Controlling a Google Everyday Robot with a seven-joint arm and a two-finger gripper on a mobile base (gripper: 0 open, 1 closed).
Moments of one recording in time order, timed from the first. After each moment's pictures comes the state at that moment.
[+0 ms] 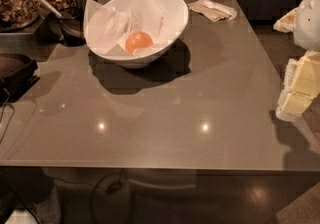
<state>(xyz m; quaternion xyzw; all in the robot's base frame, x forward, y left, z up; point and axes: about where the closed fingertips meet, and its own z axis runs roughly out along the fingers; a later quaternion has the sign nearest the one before) 0.438 -0.217 0.976 -0.60 0.78 -0.03 0.16</state>
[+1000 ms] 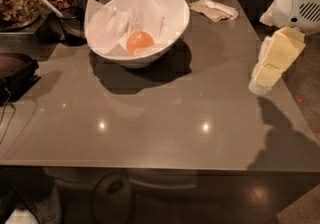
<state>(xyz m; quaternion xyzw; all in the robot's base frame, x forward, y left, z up) 0.477 -0.198 0.979 -0.56 0.82 0.02 0.16</state>
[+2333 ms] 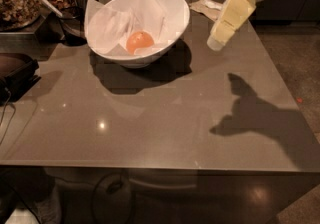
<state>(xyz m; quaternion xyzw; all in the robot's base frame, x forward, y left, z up) 0.564 -0.143 1.002 -0.54 0.81 0.07 0.21</state>
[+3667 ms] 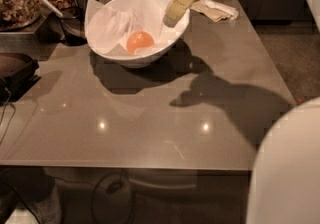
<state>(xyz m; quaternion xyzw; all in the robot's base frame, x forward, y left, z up) 0.643 -0.058 1.015 -0.57 0.78 0.08 0.25</state>
